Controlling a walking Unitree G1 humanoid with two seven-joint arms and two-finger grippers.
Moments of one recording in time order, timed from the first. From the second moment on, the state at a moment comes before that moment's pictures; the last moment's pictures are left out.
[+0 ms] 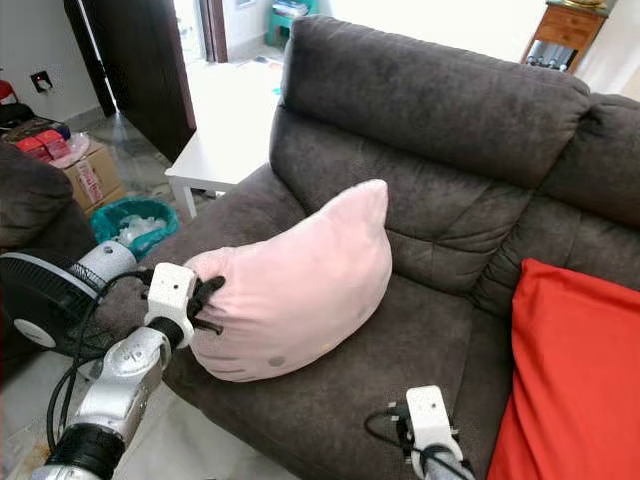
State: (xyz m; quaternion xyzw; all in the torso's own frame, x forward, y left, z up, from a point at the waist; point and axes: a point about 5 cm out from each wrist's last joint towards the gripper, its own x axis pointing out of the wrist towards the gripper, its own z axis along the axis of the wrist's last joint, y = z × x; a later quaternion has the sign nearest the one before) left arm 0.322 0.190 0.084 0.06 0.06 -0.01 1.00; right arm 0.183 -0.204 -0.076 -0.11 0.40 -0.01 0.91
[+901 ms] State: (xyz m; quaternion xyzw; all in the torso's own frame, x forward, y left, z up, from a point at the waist) left arm 0.285 0.152 0.071 0.12 0.06 -0.28 0.95; right arm 0.155 -0.201 -0.090 -0.10 0.44 0.00 0.89
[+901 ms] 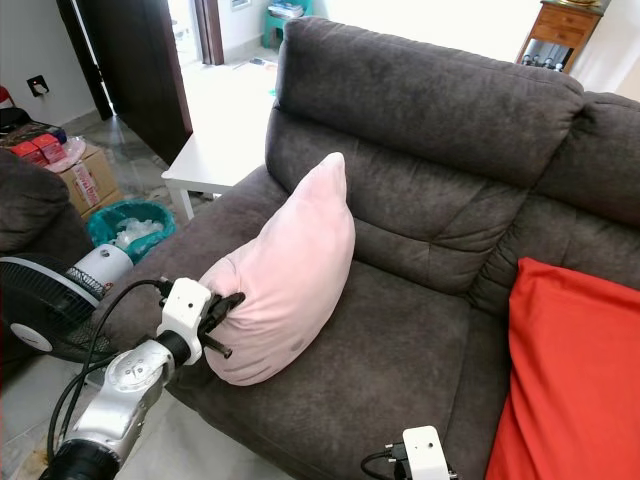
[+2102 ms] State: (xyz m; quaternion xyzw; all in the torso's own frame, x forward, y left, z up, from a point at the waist) left arm 0.282 0.194 0.073 0.13 0.07 -0.10 0.98; right arm 0.157 -0.204 -0.090 -0.10 0.45 0.01 0.89
